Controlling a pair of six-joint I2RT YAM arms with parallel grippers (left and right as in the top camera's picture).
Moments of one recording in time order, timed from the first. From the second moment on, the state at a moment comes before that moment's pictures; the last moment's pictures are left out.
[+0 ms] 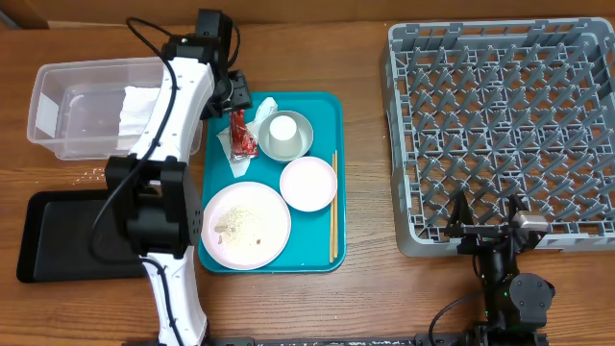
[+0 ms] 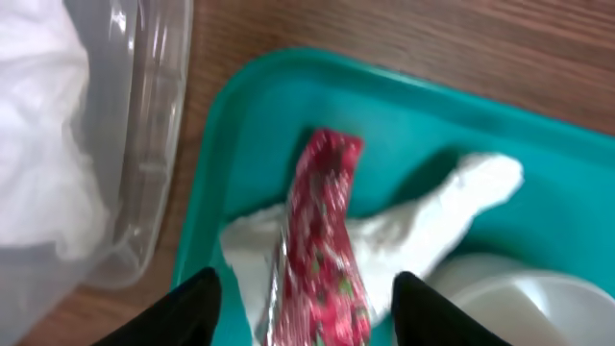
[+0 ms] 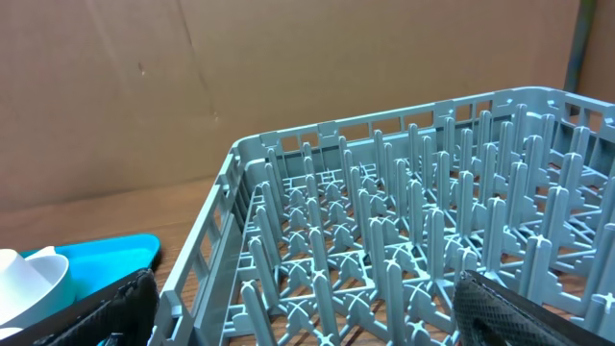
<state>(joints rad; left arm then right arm) -0.11 2.21 1.98 -1.09 -0.06 -0.39 -0.06 0.01 0.02 -0.04 -0.04 0.17</state>
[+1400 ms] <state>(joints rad) -0.06 2.31 2.52 -1.37 -0.19 -0.54 -0.06 0.01 0.02 -0.04 -0.04 0.17</state>
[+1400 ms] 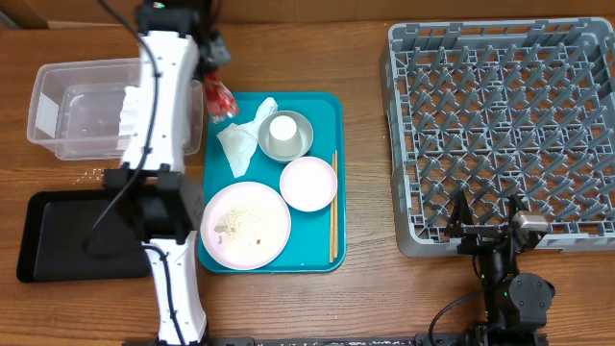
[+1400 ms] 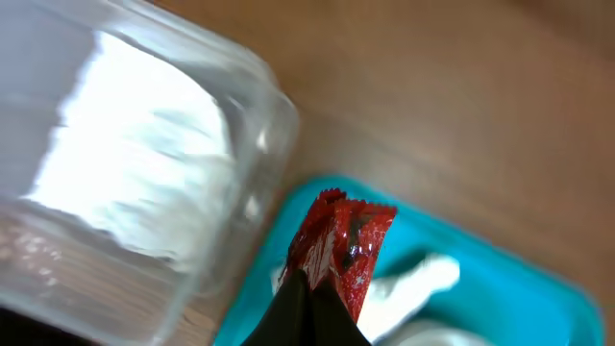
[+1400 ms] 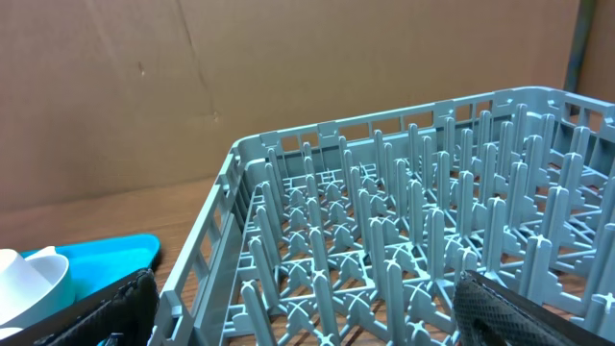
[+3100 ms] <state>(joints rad) -0.10 2.35 2.41 -1.48 0.03 -0.21 -0.06 0.01 0.02 -0.04 -0.04 0.17</state>
